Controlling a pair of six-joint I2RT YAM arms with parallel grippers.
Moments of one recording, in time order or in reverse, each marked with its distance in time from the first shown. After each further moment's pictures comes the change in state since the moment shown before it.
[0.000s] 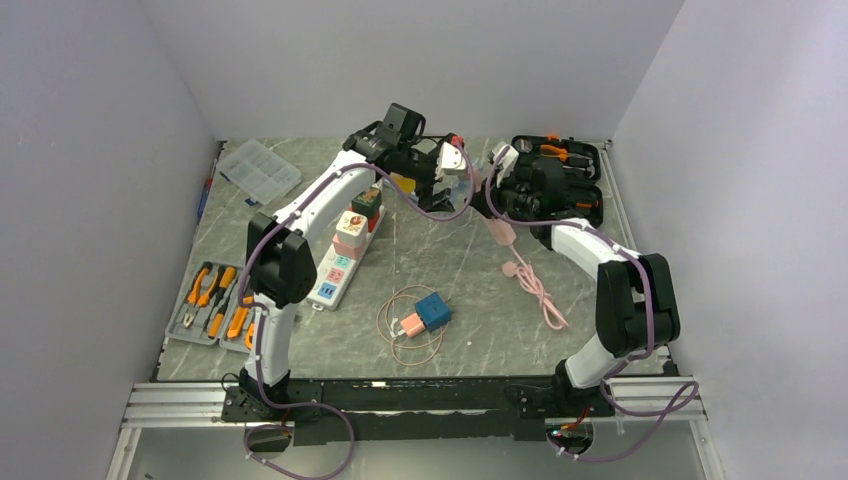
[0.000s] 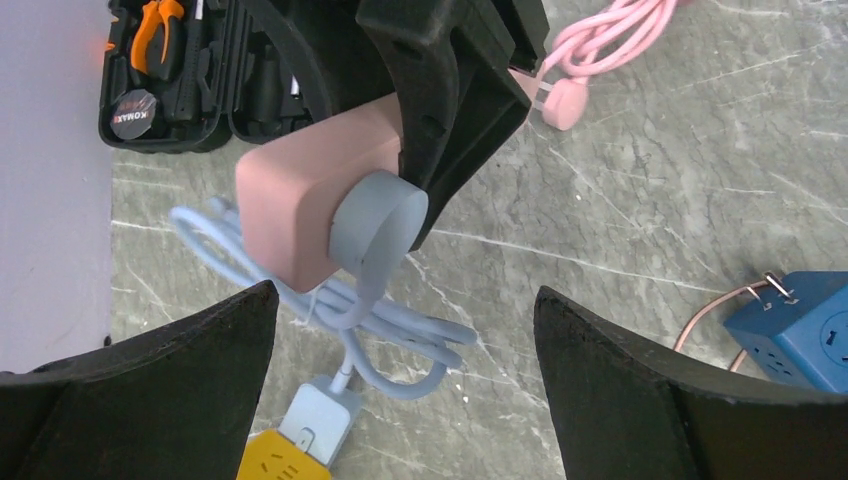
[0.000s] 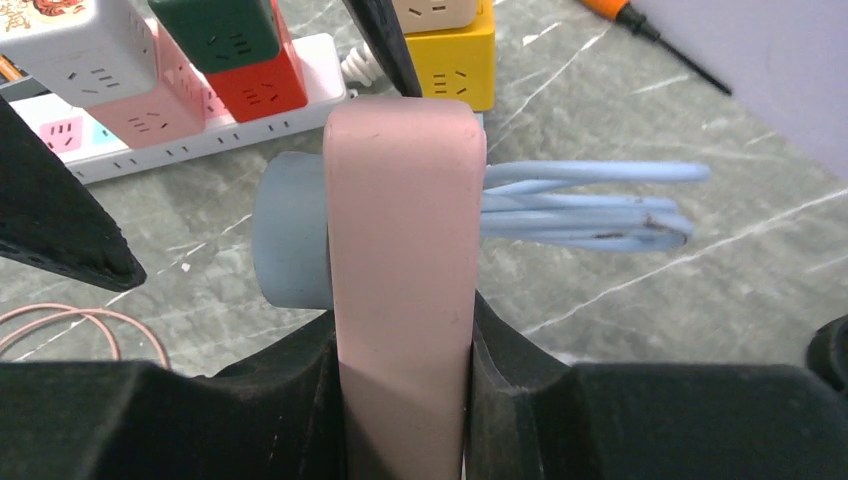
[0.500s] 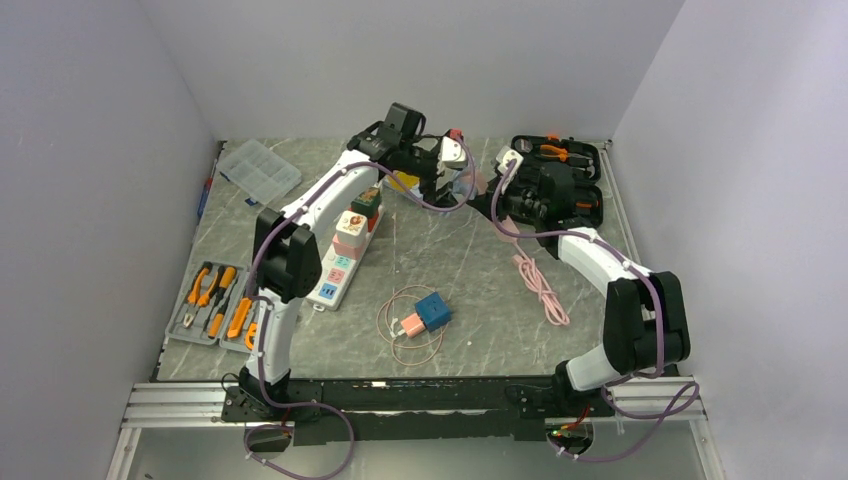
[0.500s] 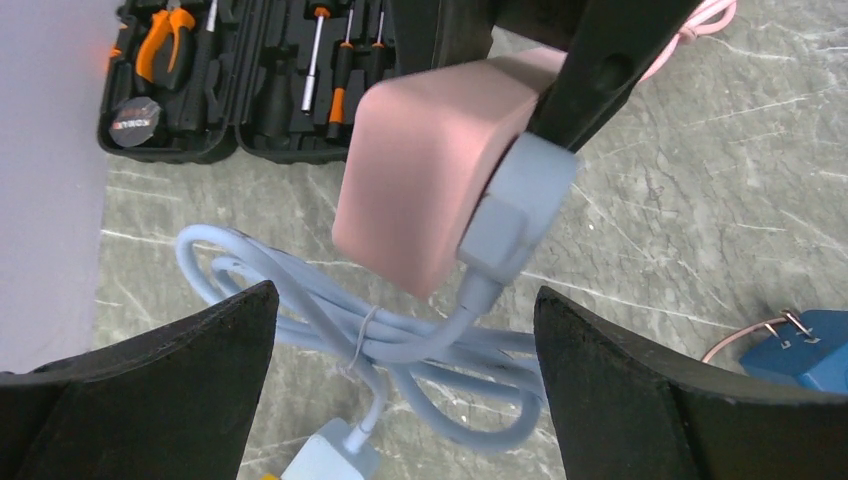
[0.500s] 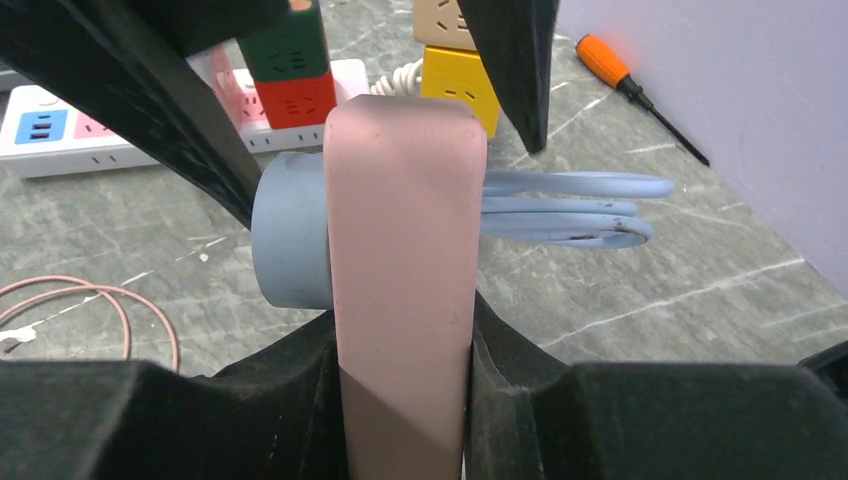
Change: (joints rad) left arm 0.014 0.042 0.013 0.094 0.050 -0.092; right arm -0.009 -0.100 -0.052 0.035 -0.074 -0.093
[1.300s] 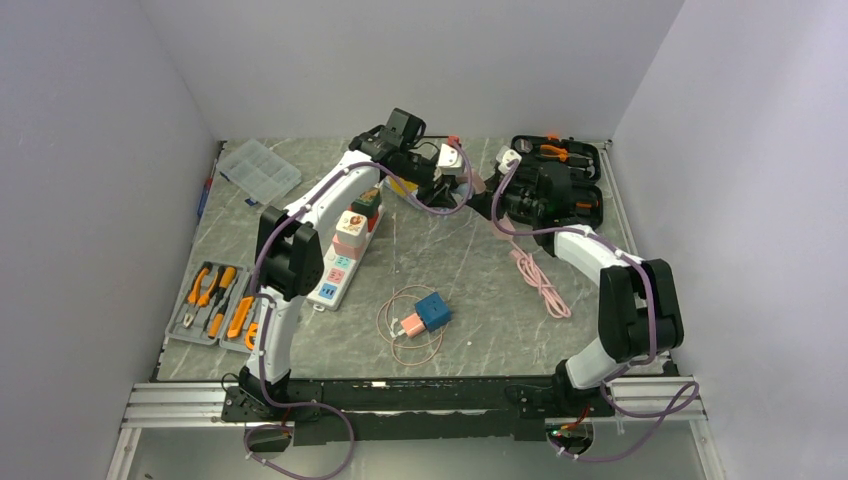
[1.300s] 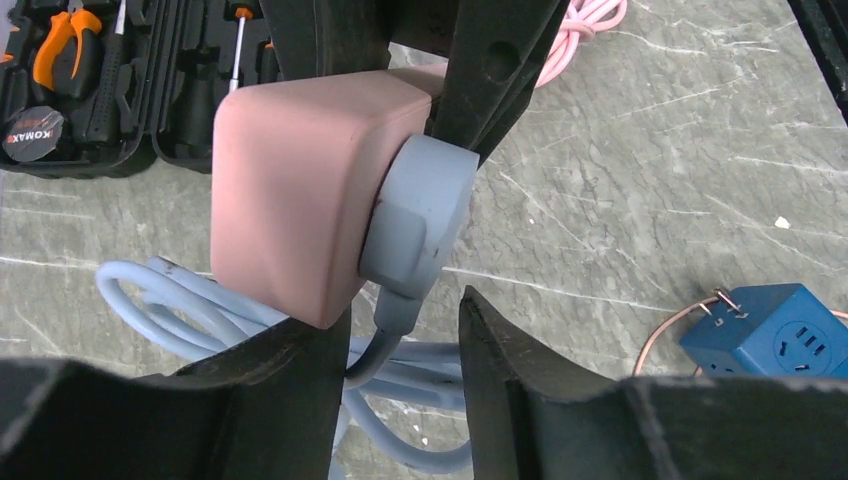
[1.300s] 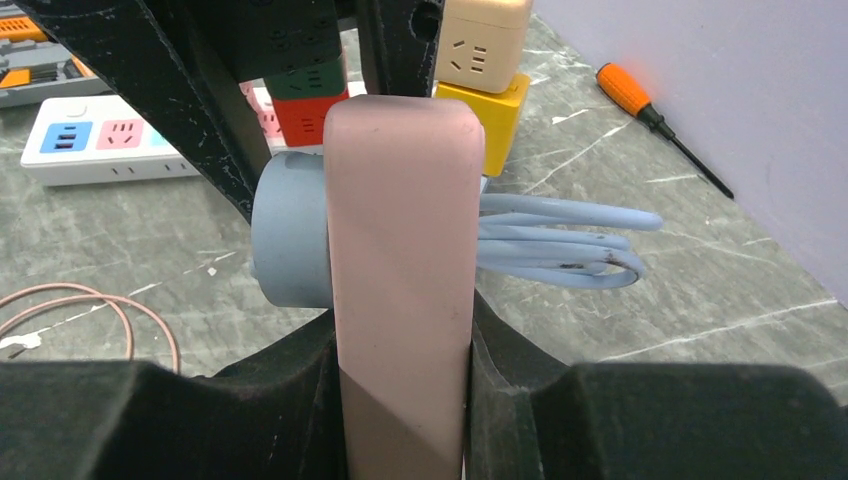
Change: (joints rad) left arm 0.006 0.047 0.016 -0.104 0.103 0.056; right arm -0.006 0.063 -0.001 0.123 -0.088 0.042
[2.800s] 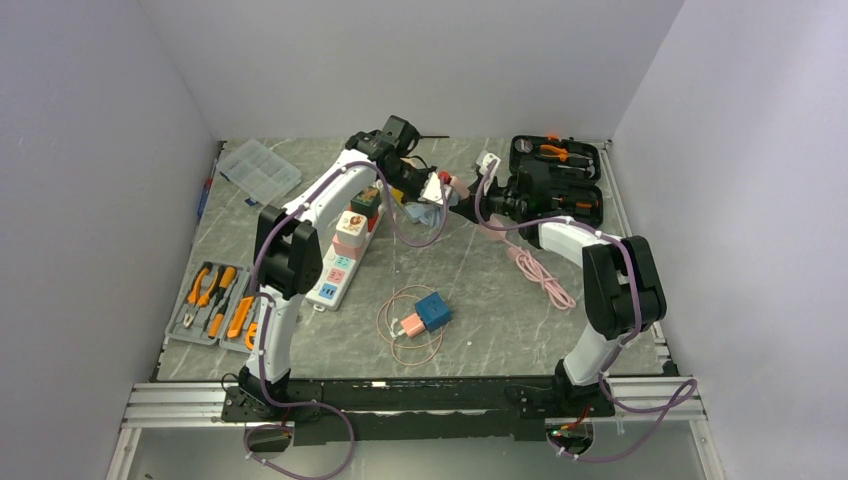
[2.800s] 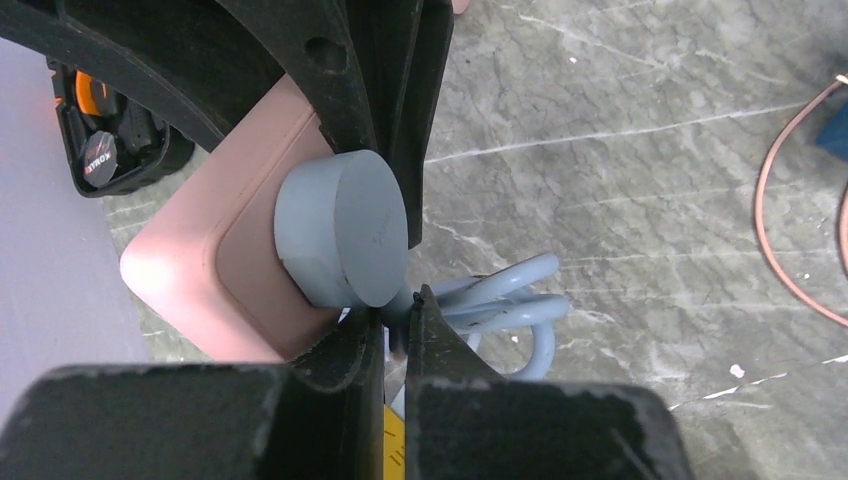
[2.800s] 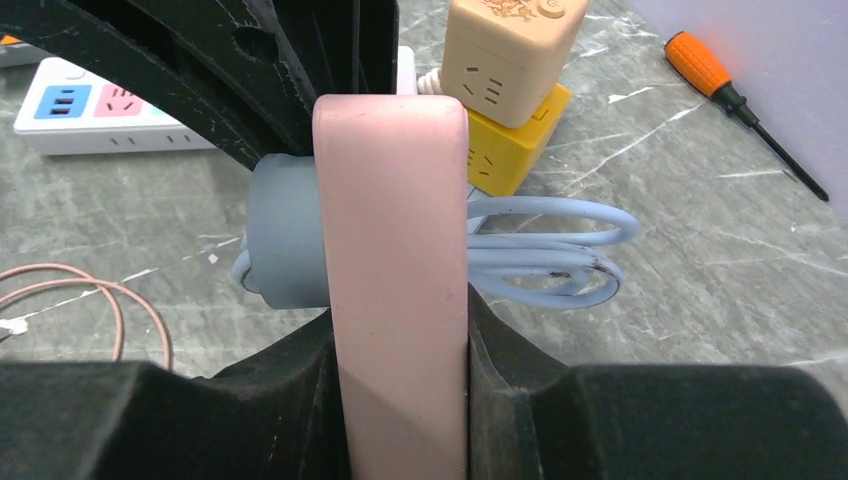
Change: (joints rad) left arm 0.015 0.000 -0.009 -0.237 -0.118 0.589; right arm 0.041 0.158 0.075 -0.024 -0.011 -0.049
